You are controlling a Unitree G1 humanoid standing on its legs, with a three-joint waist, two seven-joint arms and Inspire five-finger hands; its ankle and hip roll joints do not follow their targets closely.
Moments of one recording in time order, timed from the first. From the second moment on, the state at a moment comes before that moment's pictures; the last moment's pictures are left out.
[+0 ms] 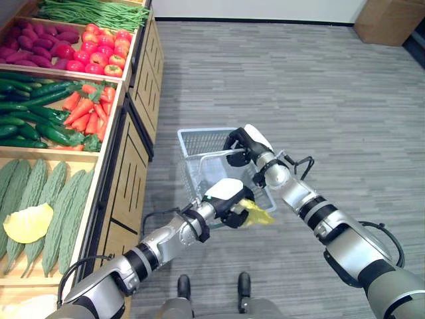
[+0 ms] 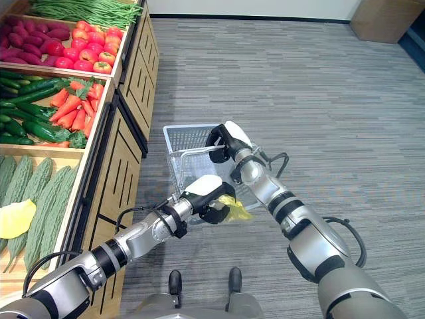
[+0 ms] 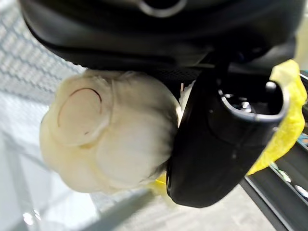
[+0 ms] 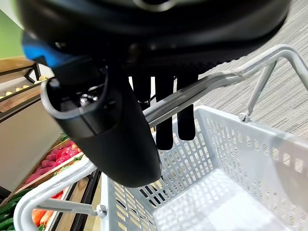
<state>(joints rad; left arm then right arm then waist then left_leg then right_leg) -0.49 0.38 -0.84 0.41 0.46 -0.11 0.17 -0.82 -0.38 0.68 0.73 0.00 0.00 -0.15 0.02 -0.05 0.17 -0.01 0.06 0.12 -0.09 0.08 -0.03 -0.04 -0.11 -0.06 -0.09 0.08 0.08</state>
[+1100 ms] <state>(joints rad) -0.51 0.50 -0.86 0.13 0.19 -0.08 0.01 -0.82 -0.39 0.66 0.85 -0.03 0.00 -0.17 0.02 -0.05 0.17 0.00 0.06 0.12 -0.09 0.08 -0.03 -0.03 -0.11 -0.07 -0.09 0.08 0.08</state>
